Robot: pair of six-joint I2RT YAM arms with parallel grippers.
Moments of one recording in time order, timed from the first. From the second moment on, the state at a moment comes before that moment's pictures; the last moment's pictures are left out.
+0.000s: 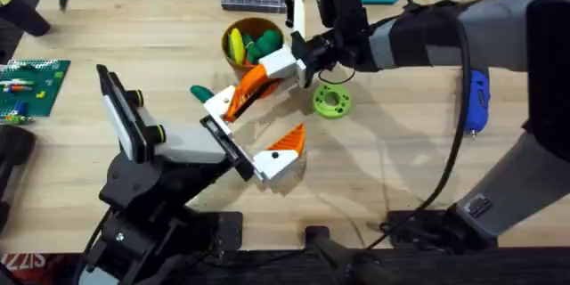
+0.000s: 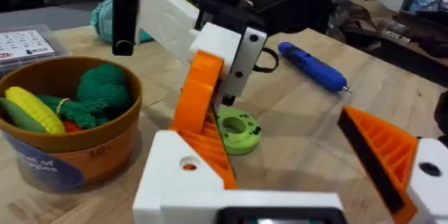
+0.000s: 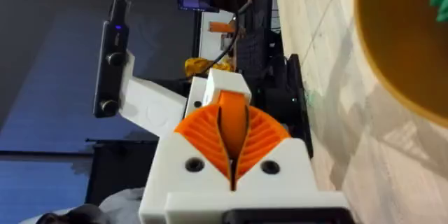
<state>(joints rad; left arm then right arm) -0.43 0.00 0.01 -0.07 0.45 -0.19 0.52 1.94 1.08 0.20 -1.47 0.78</state>
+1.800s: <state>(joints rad) -0.42 0.00 0.01 -0.07 0.30 -0.16 0.59 1.94 1.08 0.45 -1.37 0.83</state>
